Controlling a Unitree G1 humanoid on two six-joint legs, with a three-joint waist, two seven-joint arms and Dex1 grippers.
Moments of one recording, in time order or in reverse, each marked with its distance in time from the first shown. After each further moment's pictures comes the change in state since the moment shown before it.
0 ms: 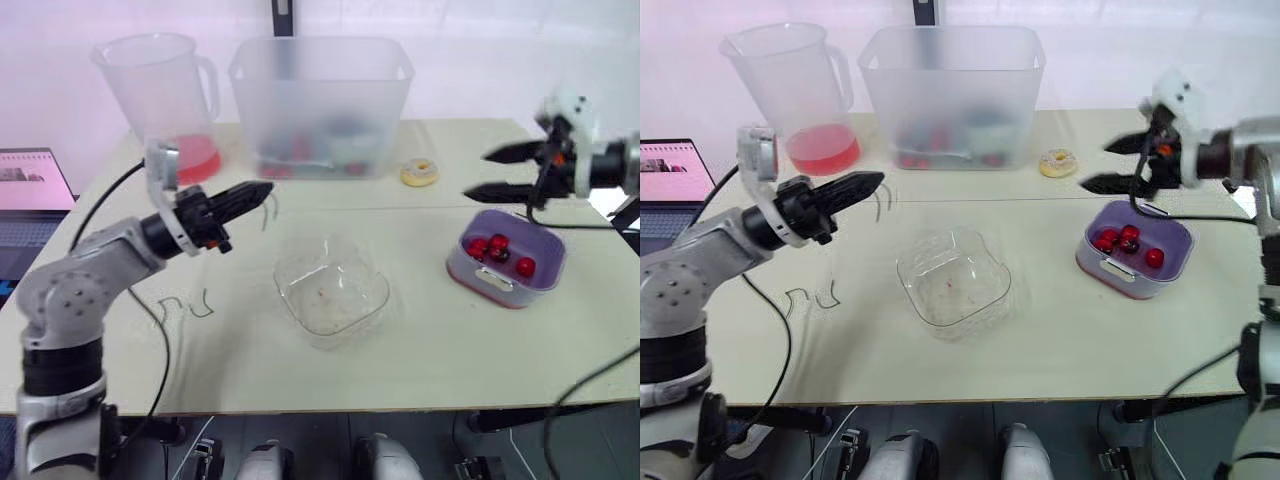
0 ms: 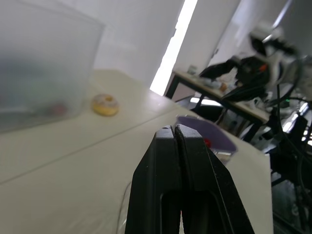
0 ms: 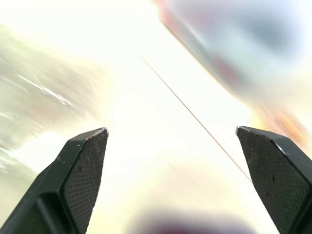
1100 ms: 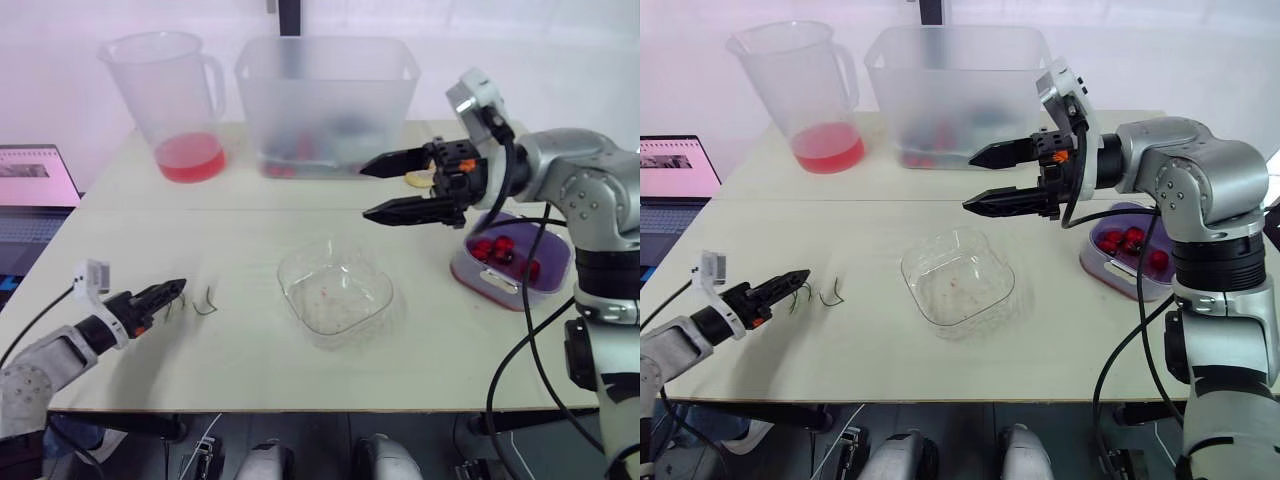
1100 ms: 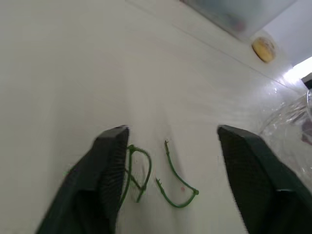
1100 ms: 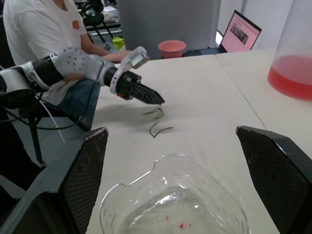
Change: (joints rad) left arm 0.398 -0.006 0.227 0.246 0.154 -0.052 0.005; right arm 0.002 0.175 0.037 -0.200 0.253 0.109 -0.064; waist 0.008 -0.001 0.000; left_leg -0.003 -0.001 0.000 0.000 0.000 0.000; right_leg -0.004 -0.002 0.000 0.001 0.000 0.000
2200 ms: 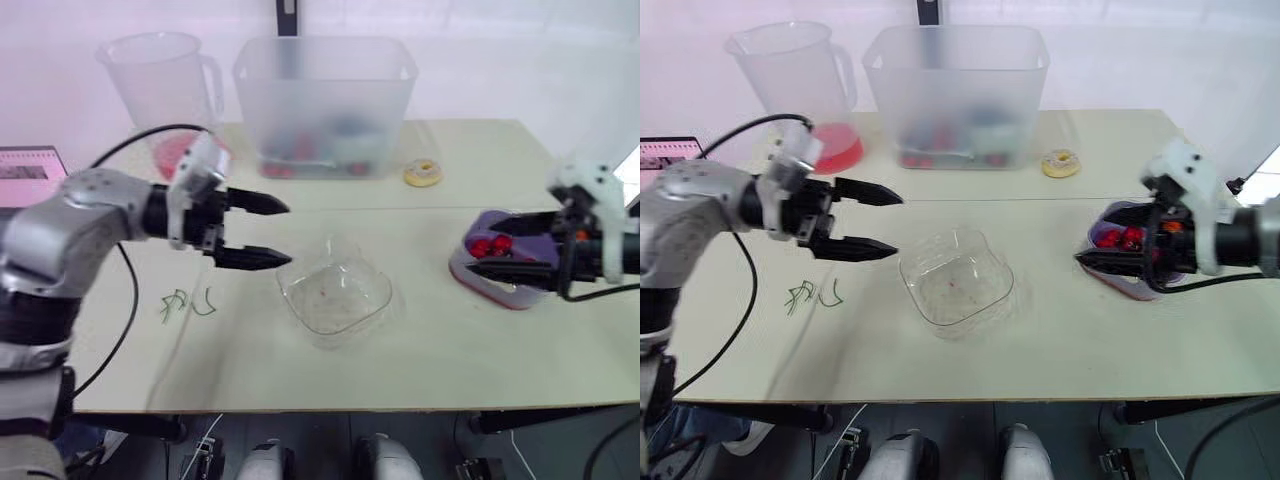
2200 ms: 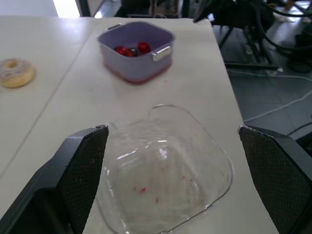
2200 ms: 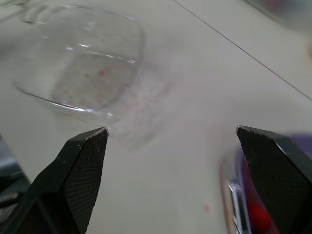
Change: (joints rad) left arm -0.790 0.109 -0.699 -0.077 0.296 -0.202 -0.746; right arm 0.803 -0.466 -0.658 -0.531 0.004 0.493 -0.311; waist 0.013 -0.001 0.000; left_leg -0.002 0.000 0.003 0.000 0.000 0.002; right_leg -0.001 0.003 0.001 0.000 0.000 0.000
